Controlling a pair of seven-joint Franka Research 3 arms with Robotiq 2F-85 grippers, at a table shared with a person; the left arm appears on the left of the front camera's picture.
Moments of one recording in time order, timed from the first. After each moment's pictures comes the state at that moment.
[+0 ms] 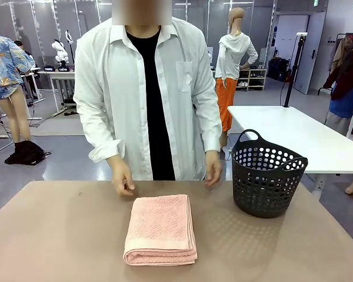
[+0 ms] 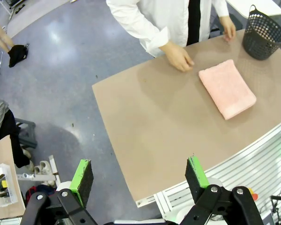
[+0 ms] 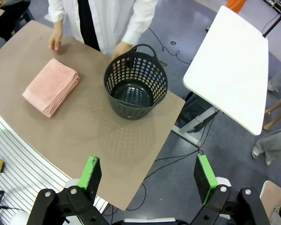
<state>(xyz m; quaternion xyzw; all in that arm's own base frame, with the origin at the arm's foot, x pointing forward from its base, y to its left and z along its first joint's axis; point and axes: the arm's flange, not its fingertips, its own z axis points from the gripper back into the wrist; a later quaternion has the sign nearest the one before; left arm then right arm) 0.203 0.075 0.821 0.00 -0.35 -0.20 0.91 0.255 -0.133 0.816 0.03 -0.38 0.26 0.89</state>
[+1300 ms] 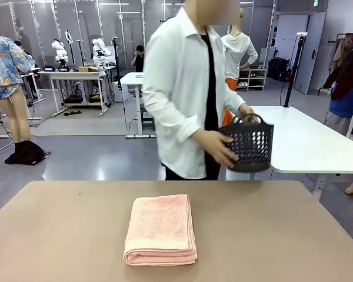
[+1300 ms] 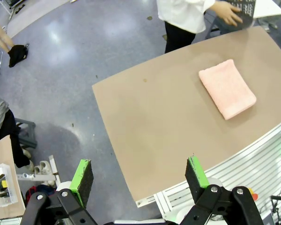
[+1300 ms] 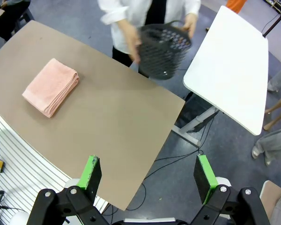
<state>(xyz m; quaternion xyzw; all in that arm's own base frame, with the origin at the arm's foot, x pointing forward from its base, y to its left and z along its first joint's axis) 0.203 0.075 0.821 0.00 -0.35 -0.20 0.91 0.255 -0.133 0.816 0.03 -0.38 0.26 0.89</state>
